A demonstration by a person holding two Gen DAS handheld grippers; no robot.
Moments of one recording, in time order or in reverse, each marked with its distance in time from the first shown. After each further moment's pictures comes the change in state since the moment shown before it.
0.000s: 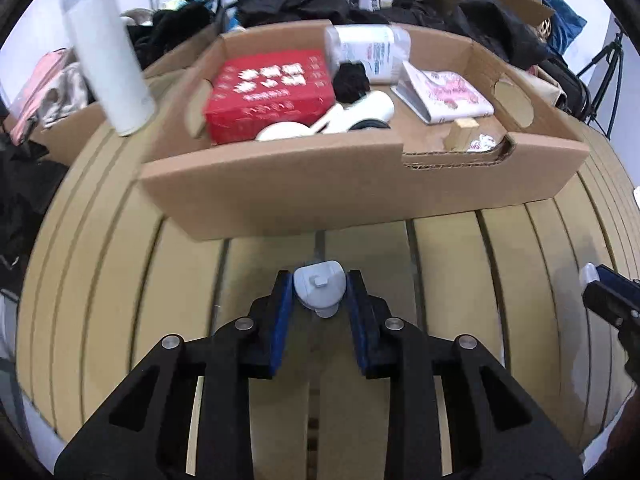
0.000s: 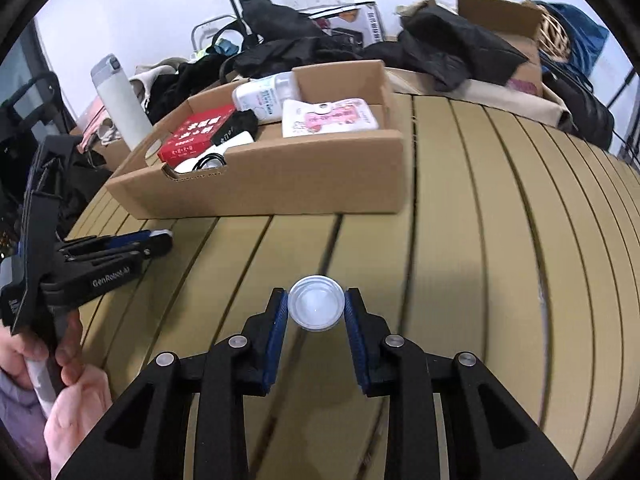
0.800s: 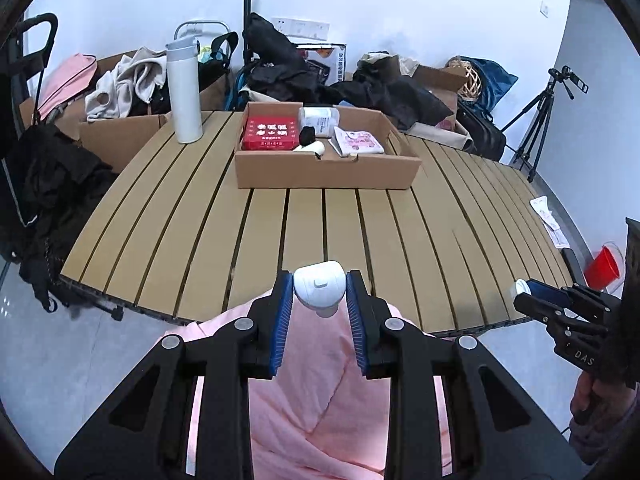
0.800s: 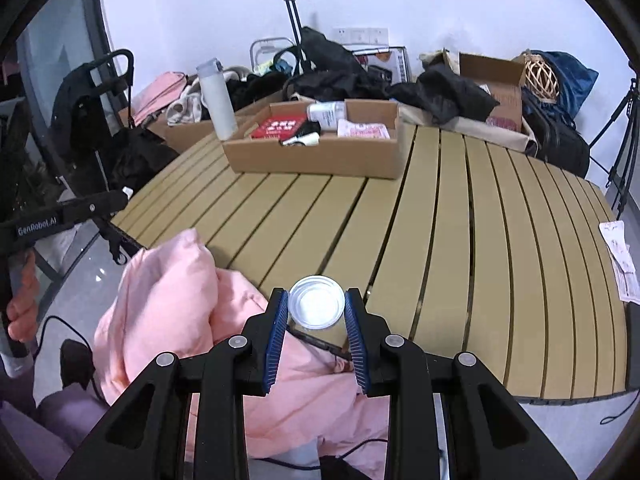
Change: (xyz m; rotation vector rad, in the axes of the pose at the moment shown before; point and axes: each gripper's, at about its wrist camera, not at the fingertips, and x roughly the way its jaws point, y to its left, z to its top) left arm -0.226 0.005 -0.117 -0.068 -0.189 -0.152; right arm -0.179 0.036 -0.103 -0.144 -0.075 0.040
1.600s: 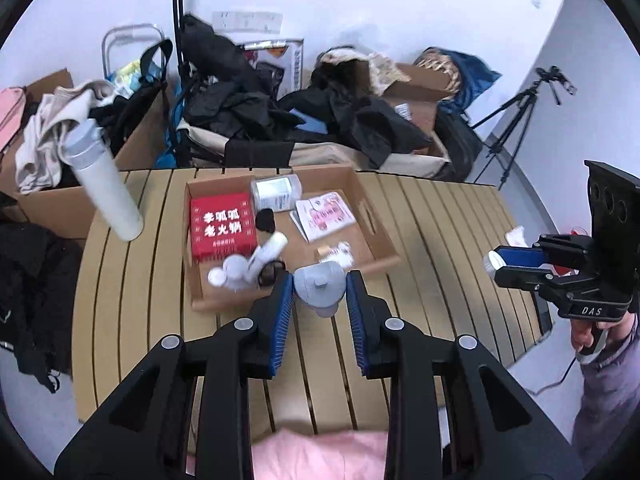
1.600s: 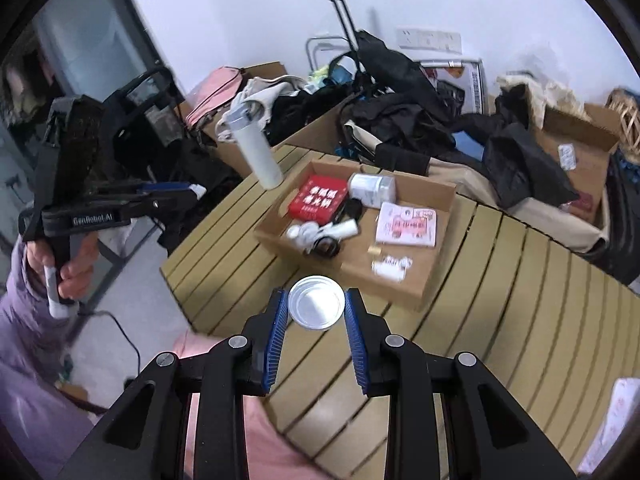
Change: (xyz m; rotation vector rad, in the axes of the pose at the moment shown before) left arm 0.094 -0.004 0.240 0.065 0.187 -0.150; right arm 0.052 -0.065 0.245 -0.079 0.154 0.302
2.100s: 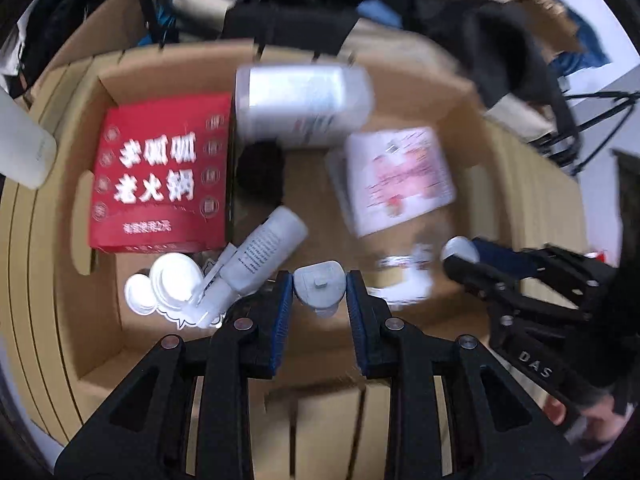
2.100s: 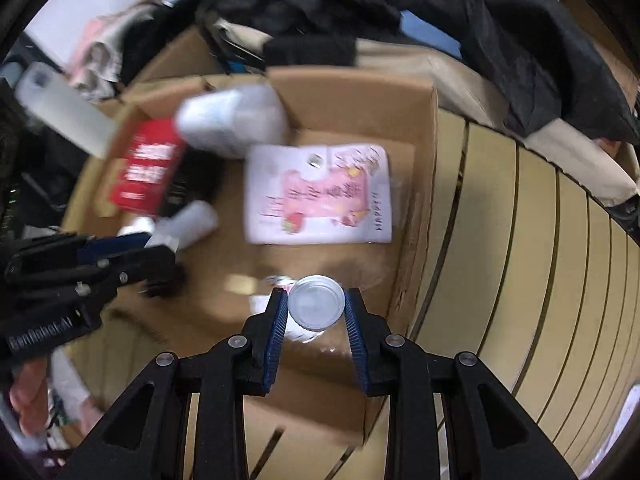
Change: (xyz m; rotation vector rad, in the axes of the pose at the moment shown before) left arm 0.248 0.039 0.015 -0.194 0.372 0.096; right arm 0.238 -0.119 0.038 0.189 0.343 -0.260
